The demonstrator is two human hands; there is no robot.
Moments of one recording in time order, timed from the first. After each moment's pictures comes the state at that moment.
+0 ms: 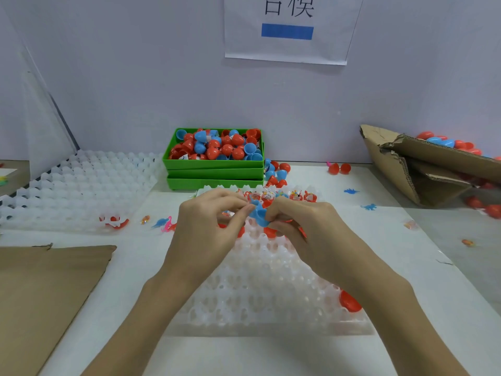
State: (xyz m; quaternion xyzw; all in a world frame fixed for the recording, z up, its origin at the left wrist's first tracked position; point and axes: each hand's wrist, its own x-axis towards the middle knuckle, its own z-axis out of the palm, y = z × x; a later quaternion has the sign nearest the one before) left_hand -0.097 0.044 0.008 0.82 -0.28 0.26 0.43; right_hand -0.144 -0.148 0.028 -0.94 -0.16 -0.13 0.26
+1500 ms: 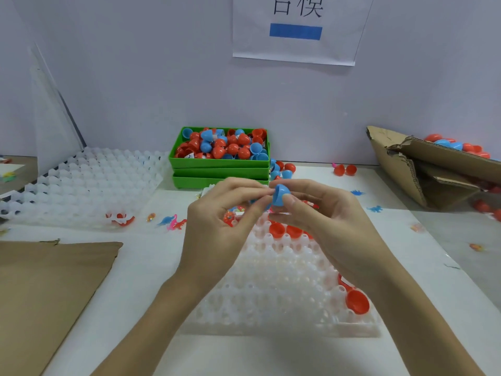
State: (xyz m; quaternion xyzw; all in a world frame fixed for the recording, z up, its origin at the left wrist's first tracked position) left_hand -0.105 0.037 0.011 0.73 -0.32 0.28 0.54; right_hand -0.148 -0.143 0.039 -0.72 -0.09 -0.09 0.68
